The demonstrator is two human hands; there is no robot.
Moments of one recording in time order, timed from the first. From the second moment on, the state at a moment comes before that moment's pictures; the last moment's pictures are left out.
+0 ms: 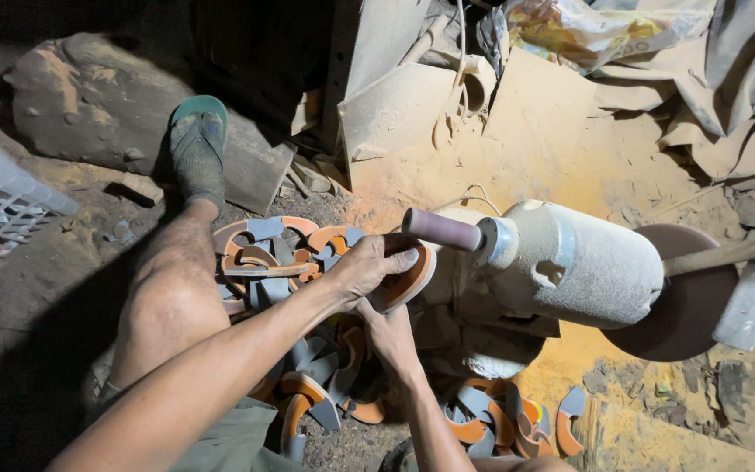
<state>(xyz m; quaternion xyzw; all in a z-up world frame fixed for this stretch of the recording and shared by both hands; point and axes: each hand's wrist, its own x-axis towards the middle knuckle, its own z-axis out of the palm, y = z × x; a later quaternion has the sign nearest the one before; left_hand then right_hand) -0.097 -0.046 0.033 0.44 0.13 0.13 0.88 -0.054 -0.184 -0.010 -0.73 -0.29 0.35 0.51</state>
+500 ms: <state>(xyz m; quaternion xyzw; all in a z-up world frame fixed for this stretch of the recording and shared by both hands) -0.052 -0.035 0.003 0.28 0.23 0.22 0.91 -0.032 -0.166 0.044 -0.69 -0.23 0.42 0.54</state>
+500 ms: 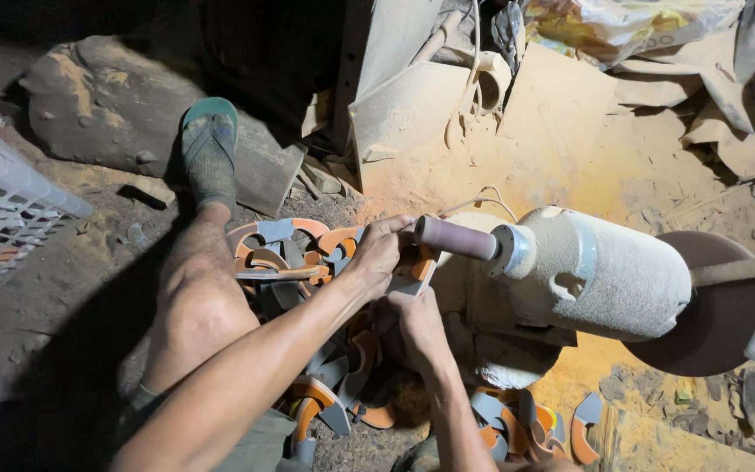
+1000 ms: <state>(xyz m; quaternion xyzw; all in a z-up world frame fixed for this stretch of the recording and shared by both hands) -0.022 -0.002 0.030 0.26 0.29 0.24 0.89 0.028 -0.134 0.037 -0.82 -0.25 0.36 0.37</state>
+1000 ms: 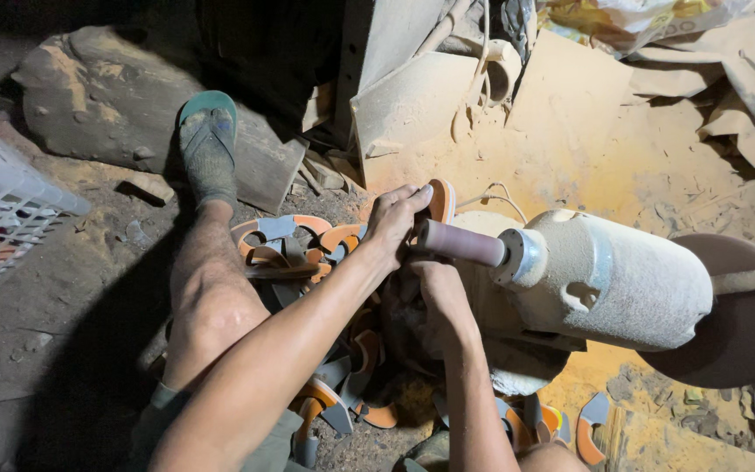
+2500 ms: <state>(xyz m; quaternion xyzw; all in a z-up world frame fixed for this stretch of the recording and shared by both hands) -0.090 -0.019 0.027 0.59 0.18 0.13 0.78 -0.078 -0.161 0.031 -0.63 -0.19 0.47 0.59</state>
